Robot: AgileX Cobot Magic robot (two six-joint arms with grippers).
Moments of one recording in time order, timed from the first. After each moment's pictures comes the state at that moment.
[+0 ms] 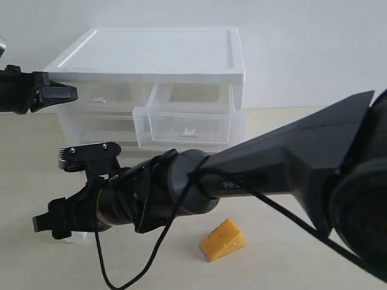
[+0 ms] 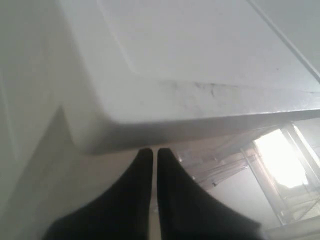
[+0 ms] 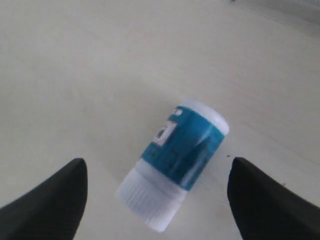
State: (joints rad) left arm 0.17 1.90 -1.21 1.58 -0.92 -1.66; right arm 0.99 2.23 -1.48 -1.47 -0.02 1.91
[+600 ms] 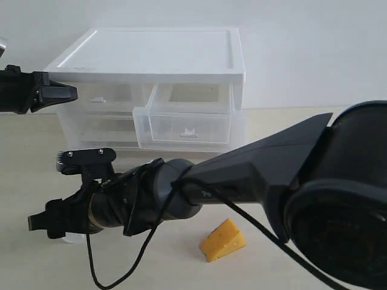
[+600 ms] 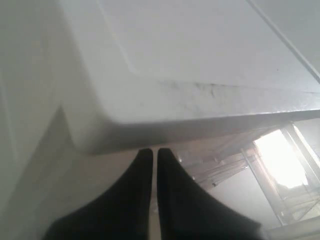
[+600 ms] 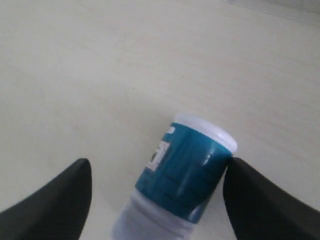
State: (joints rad) left arm 0.17 1.90 -1.21 1.58 -0.92 -1.66; right arm 0.99 2.34 -1.59 -1.46 -0.02 1.96
